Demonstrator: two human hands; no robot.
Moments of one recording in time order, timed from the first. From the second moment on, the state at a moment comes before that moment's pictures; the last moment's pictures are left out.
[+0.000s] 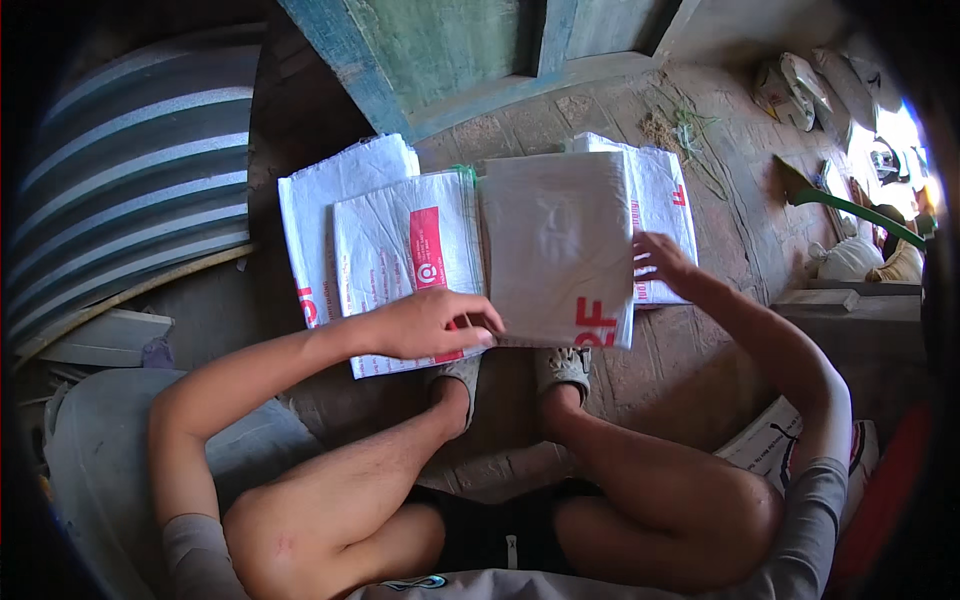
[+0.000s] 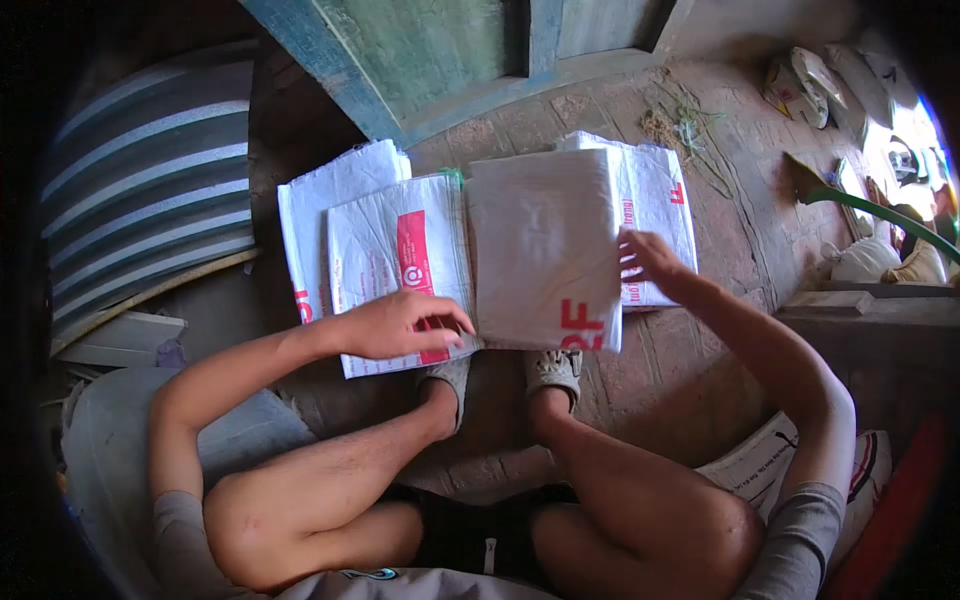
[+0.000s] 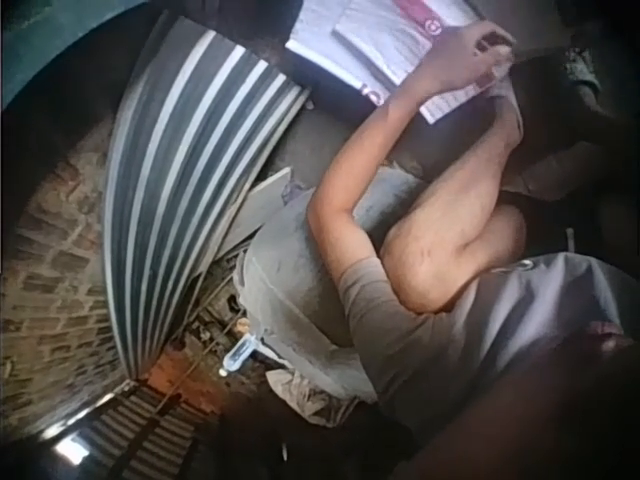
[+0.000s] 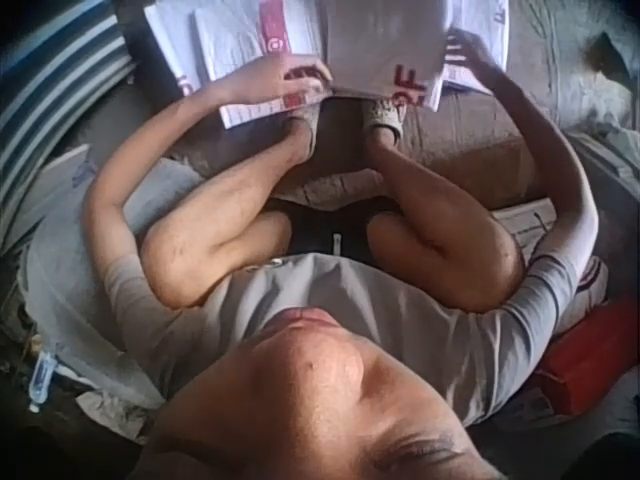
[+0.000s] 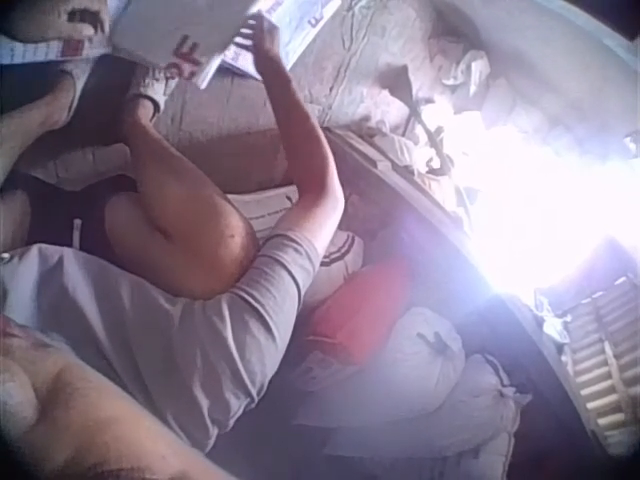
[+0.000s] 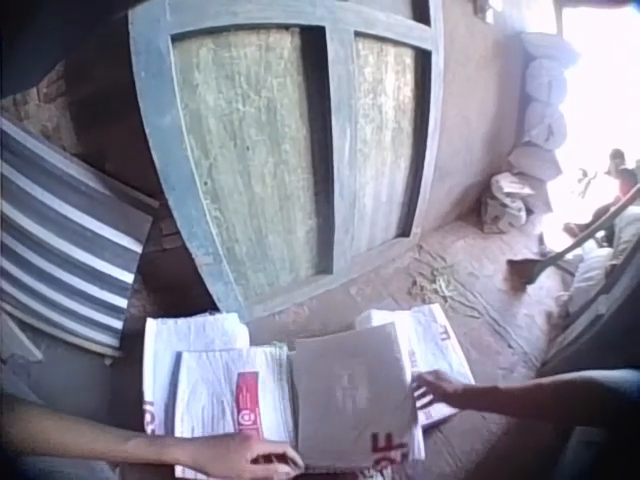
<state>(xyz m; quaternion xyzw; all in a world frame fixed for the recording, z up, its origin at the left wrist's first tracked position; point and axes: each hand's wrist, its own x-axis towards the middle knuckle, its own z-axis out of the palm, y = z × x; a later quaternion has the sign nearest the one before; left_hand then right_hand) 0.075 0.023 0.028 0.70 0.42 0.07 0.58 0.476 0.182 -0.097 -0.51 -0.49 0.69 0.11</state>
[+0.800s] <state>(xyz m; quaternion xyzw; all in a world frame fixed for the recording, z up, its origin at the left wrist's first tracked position) 0.019 0.169 -0.117 0.73 0.67 0.05 0.16 0.288 0.276 -0.130 -0.48 -0.82 0.31 0.03</state>
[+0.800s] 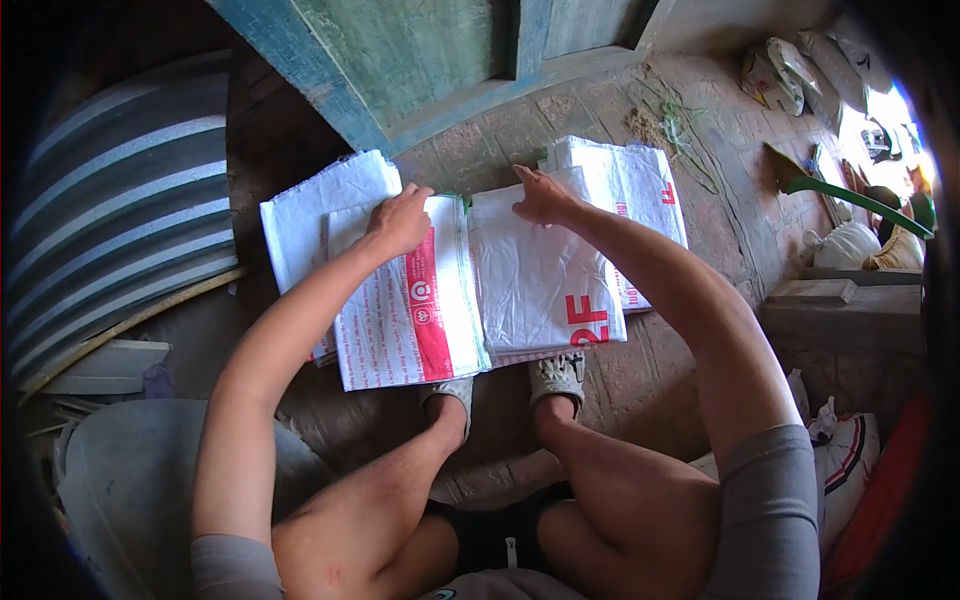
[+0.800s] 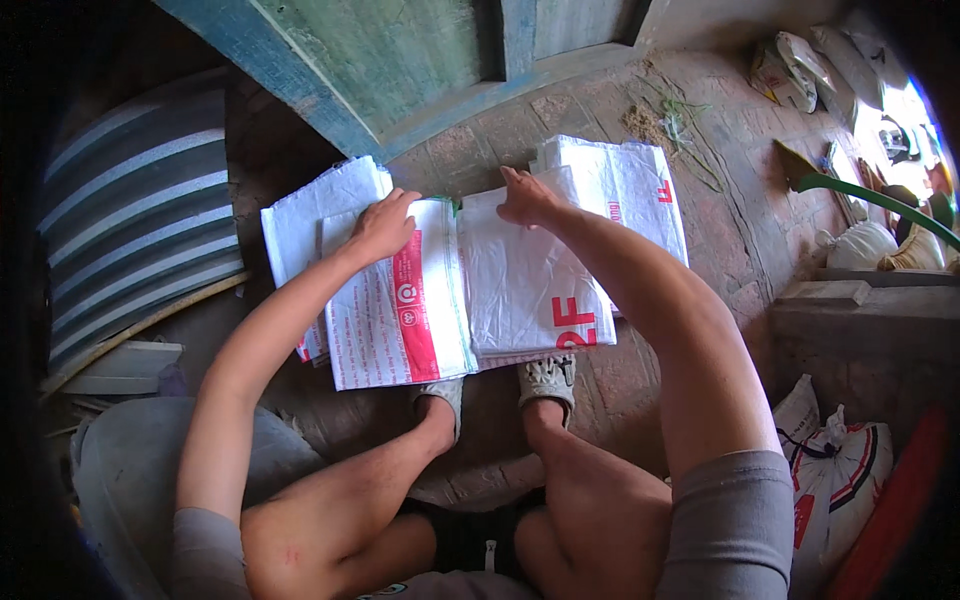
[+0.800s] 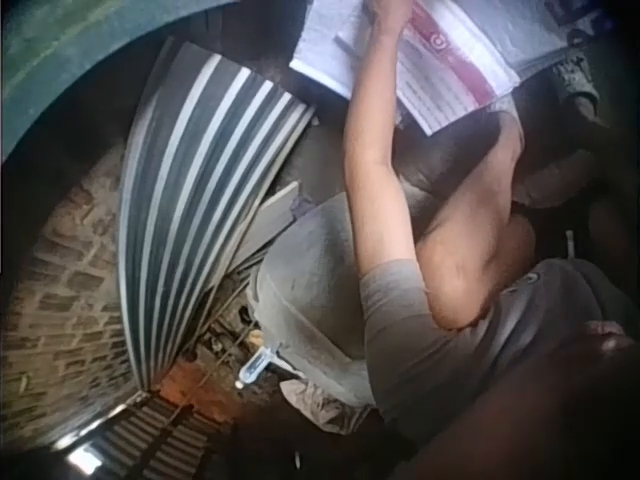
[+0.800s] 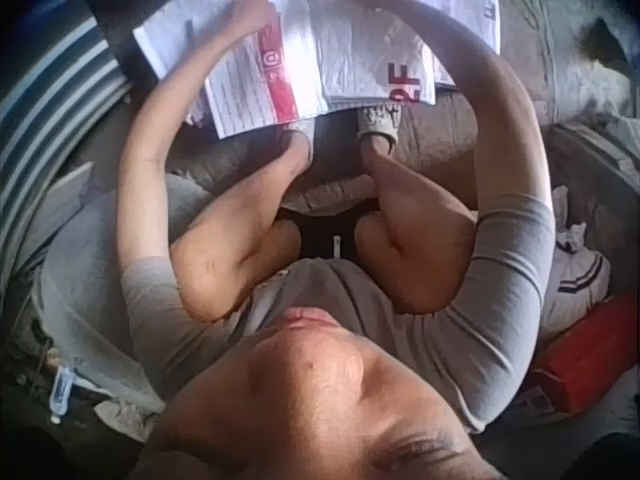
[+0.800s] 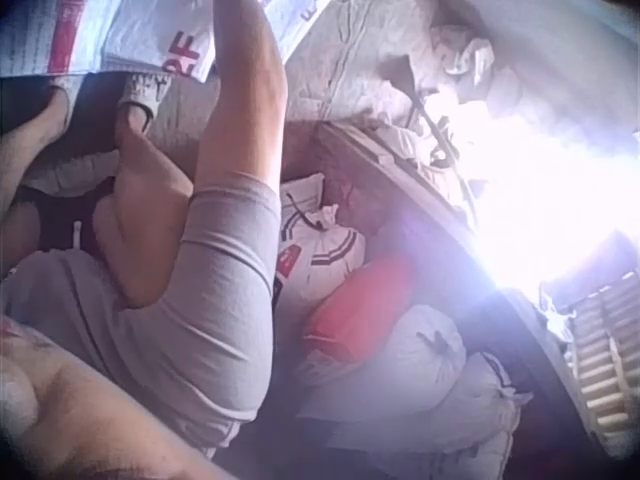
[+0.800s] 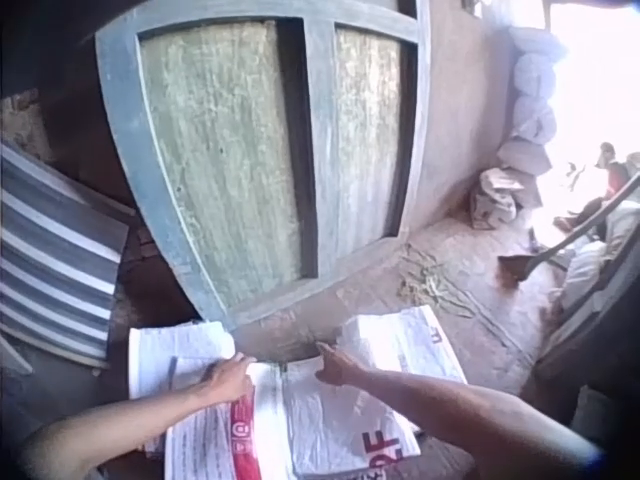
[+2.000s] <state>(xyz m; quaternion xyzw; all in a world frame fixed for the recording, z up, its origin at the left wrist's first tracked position) -0.009 0.113 -0.086 0.33 0.79 0.15 0.50 0.439 0.219 -0.029 -0.51 -0.64 0.57 -0.04</state>
